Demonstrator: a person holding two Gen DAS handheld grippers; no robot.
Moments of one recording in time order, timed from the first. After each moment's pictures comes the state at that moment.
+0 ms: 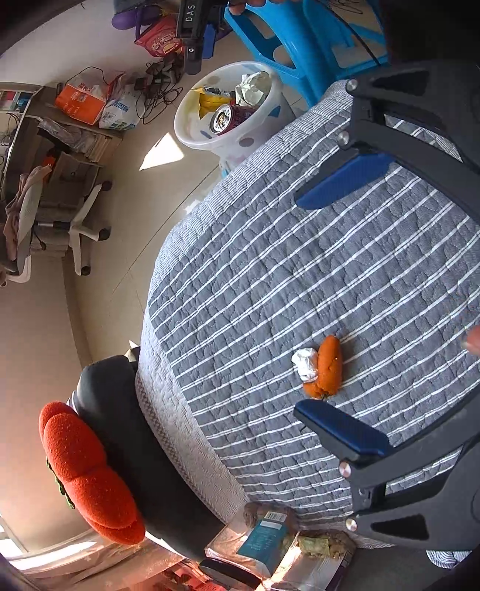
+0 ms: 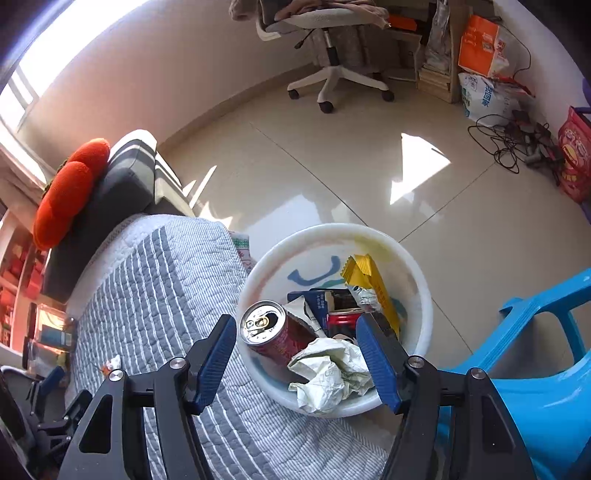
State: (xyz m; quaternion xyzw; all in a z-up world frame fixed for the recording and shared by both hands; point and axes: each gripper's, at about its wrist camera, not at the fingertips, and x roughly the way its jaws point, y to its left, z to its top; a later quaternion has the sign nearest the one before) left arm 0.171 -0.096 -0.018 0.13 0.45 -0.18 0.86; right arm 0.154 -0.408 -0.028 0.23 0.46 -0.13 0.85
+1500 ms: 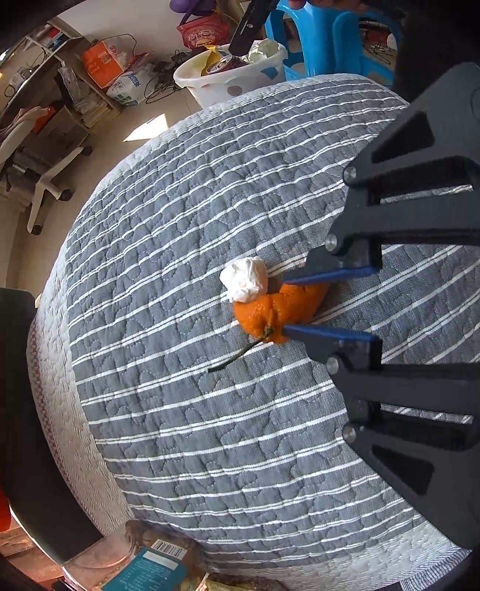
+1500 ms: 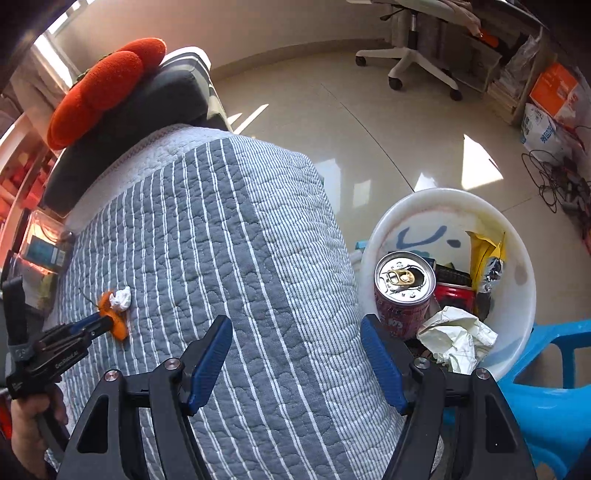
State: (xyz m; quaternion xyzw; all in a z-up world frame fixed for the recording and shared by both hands) left arm 0.227 -0.014 -0.098 0.03 0.58 -0.18 0.79; right arm 0.206 -0.280 -0.062 0.13 0.54 -0.06 0.83
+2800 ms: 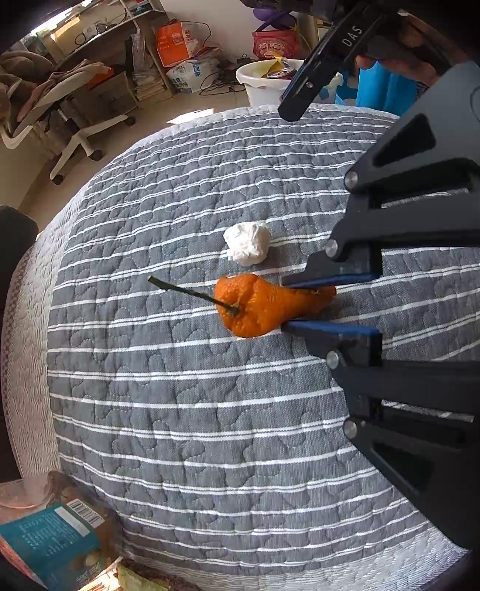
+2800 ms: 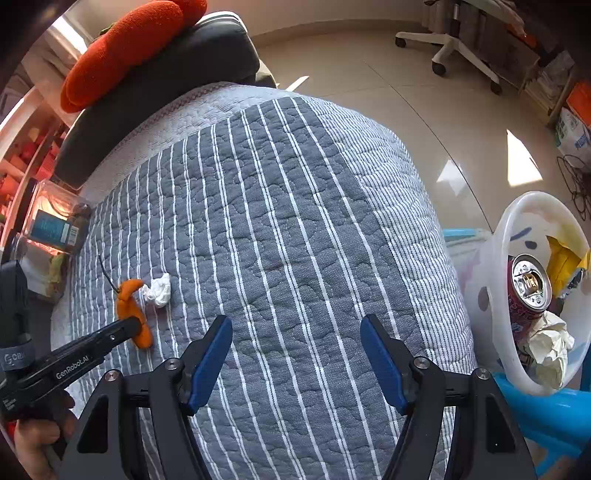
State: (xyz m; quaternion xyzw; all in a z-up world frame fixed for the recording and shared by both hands) left arm 0.237 0.023 -0.100 -0.09 0.62 -0.11 0.77; right arm 0.255 -0.190 -0.098 0.13 0.57 -0.01 0.81
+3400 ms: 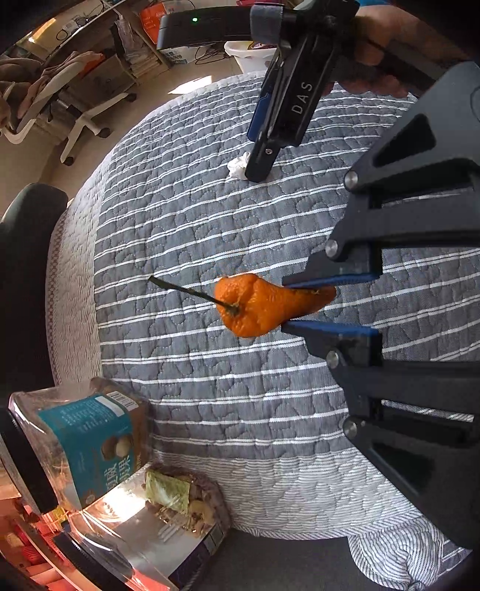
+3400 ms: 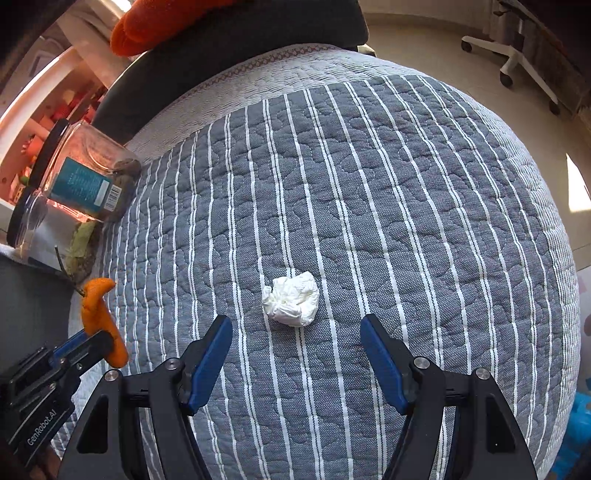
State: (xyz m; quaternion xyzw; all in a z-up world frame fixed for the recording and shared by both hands) left arm 0.218 0.088 -0.073 -0.02 0.58 -0.07 0.81; right arm 0.293 -0.074 -0.130 0.11 0.58 0.06 0.81
